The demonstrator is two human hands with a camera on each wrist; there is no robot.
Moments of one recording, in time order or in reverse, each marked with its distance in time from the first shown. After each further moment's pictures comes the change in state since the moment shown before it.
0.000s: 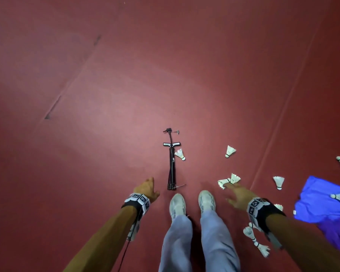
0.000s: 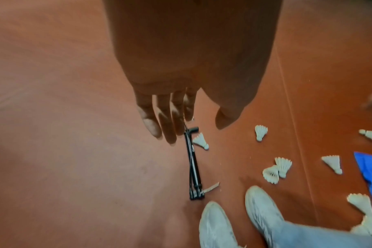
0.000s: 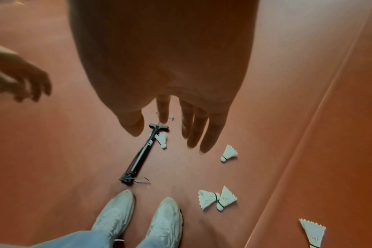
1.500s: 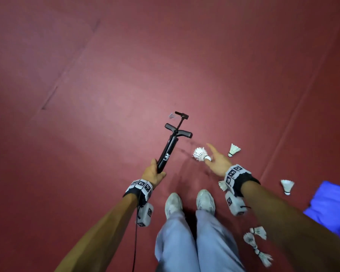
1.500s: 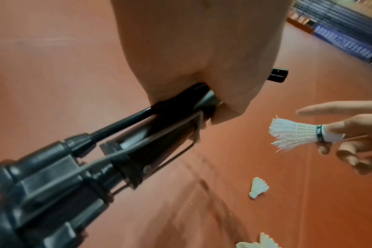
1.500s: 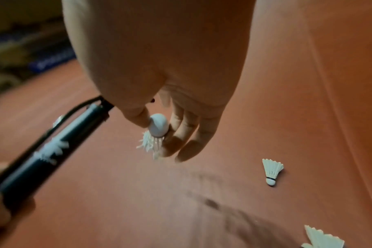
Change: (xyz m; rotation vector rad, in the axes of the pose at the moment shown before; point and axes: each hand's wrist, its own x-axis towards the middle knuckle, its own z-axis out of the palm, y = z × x) left_hand 0.074 0.056 0.001 -0.591 0.146 -0.054; right_hand 0.137 -0.035 -0.053 0.438 0.252 -0.119
